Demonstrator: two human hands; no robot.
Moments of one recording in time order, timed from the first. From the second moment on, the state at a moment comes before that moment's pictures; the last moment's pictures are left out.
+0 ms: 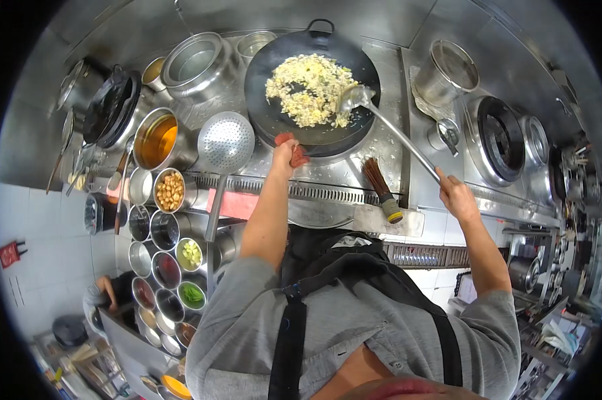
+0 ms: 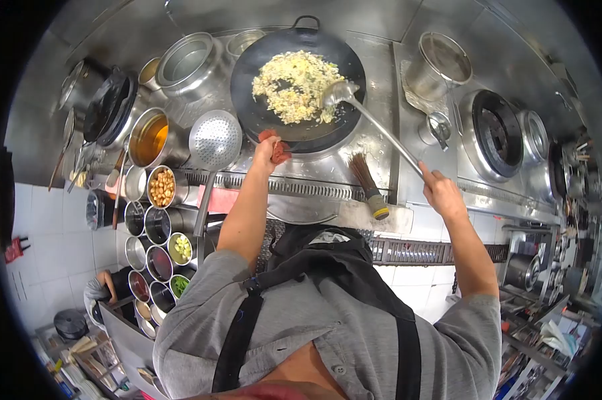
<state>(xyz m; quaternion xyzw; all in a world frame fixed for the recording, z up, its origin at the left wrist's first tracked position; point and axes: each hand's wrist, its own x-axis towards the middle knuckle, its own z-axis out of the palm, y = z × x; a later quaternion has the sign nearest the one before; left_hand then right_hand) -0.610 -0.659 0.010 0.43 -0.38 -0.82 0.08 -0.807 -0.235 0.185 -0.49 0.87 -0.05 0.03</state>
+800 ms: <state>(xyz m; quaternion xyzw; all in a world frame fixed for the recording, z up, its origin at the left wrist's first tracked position) -0.533 -0.576 0.140 0.41 -0.29 -0.84 0.18 -0.779 -0.259 0.262 -0.44 0.84 -0.16 0.26</state>
